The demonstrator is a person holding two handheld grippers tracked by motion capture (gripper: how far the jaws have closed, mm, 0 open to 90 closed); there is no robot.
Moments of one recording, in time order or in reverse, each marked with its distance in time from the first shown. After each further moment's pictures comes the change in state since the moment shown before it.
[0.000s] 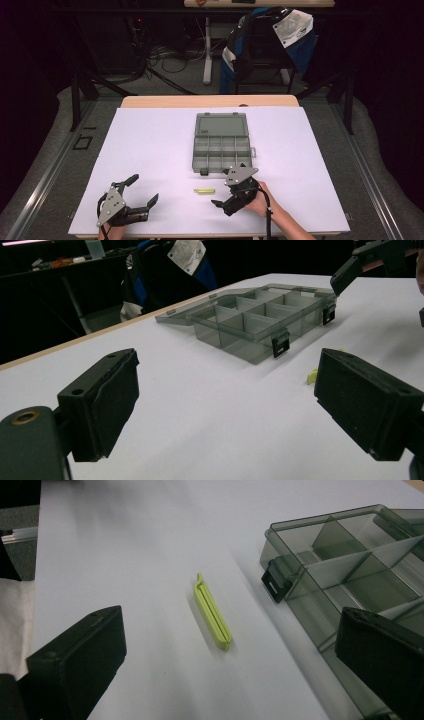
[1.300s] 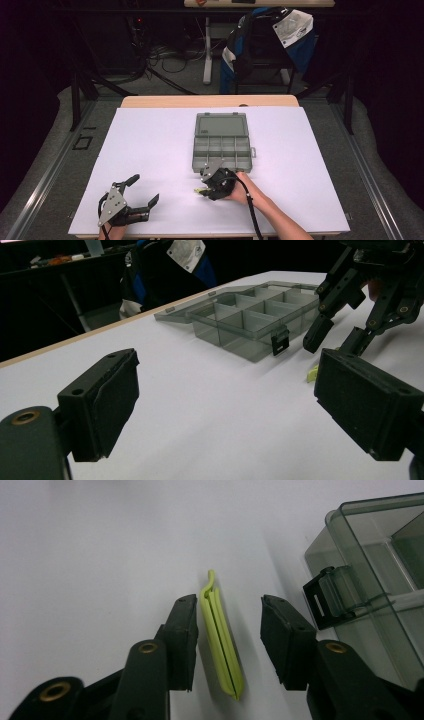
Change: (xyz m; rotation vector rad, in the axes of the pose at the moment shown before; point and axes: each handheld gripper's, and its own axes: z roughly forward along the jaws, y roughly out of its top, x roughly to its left) left arm 0.000 0.000 0.002 0.011 -0.001 -0.001; right arm -0.009 0.023 0.060 0.229 0.122 -0.071
